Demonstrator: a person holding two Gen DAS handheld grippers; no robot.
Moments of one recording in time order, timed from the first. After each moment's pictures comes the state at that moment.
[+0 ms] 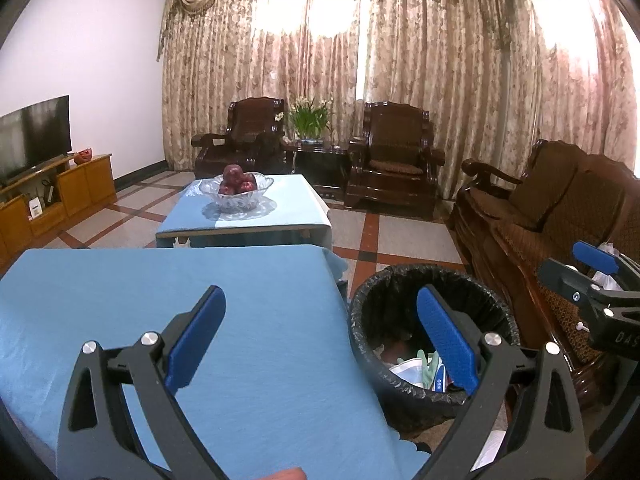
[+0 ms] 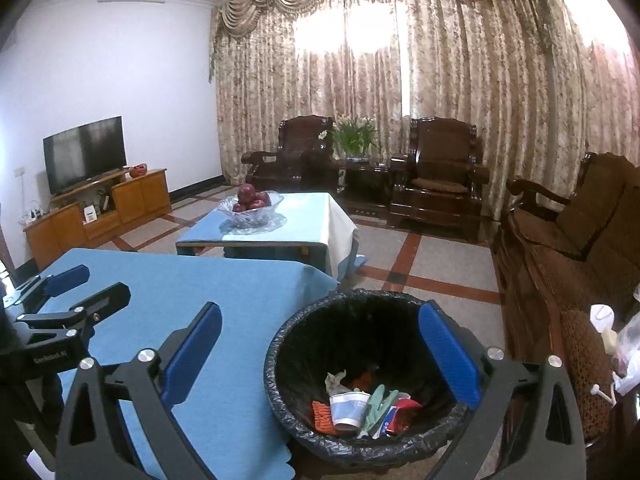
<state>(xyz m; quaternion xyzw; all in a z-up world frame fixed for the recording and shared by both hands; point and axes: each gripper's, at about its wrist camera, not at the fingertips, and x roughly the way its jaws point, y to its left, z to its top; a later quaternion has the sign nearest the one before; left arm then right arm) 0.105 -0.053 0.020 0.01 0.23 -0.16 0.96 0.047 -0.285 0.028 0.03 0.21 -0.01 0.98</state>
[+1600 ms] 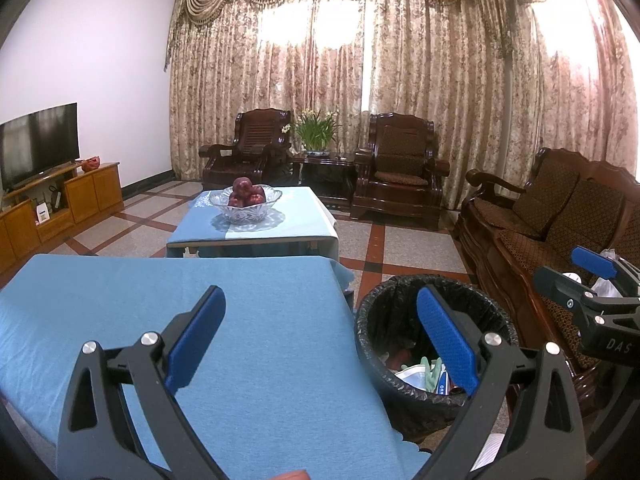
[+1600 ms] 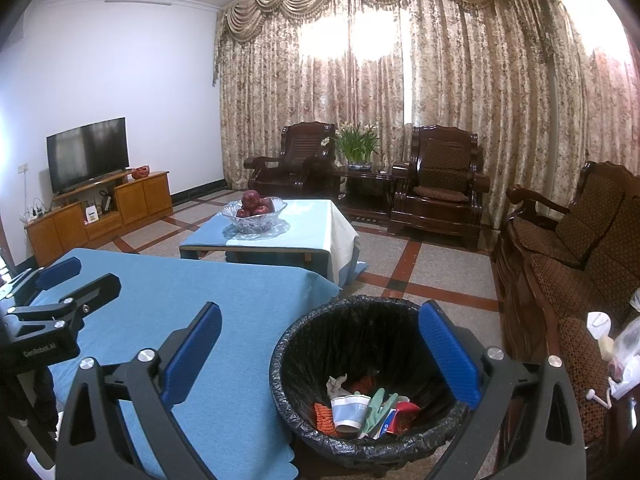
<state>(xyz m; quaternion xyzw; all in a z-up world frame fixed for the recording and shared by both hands) 0.093 -0.042 0.030 0.01 0.21 -0.15 0.97 0.040 -0.280 0.032 0.02 0.20 -0.01 0.98</state>
